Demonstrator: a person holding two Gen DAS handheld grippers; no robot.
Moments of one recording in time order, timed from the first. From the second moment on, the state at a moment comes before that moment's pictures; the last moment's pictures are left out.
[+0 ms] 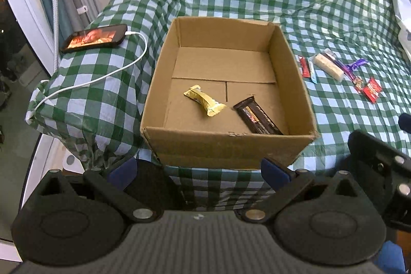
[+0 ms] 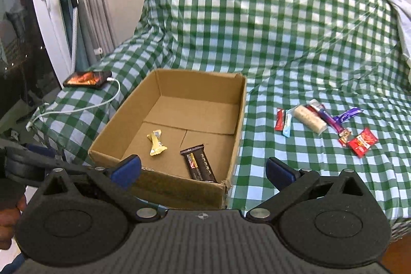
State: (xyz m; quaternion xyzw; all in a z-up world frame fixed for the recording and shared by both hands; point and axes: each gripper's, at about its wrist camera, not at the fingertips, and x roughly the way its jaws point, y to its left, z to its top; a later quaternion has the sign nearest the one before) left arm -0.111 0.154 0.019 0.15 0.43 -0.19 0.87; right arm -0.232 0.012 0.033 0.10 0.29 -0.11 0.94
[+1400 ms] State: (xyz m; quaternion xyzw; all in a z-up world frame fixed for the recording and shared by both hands) left arm -0.118 0.152 0.011 0.16 0.45 -0.19 0.86; right arm -0.238 0.015 0.027 0.10 0.31 -0.11 0.94
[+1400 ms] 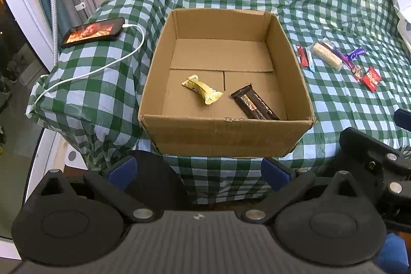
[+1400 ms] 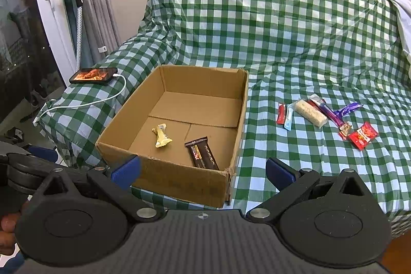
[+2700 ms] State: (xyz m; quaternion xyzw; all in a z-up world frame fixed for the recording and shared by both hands) left arm -0.034 -0.170 -0.027 0.28 0.46 -0.29 0.79; right arm -0.268 -0.258 -0.053 0.28 0.30 -0.33 0.85
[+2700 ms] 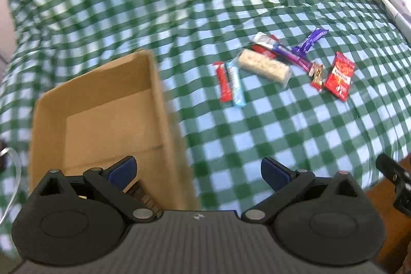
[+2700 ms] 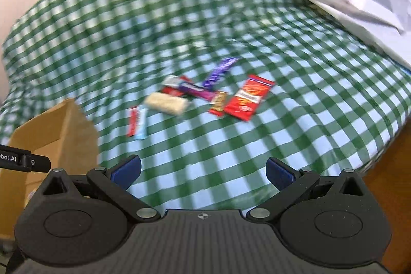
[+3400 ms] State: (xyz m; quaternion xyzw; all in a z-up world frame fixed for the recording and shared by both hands) left arm 0.094 -0.376 -0.177 0.17 0.60 -0.21 0.76; right arm -0.163 -0.461 -0.173 0.31 0.31 -0.42 0.79
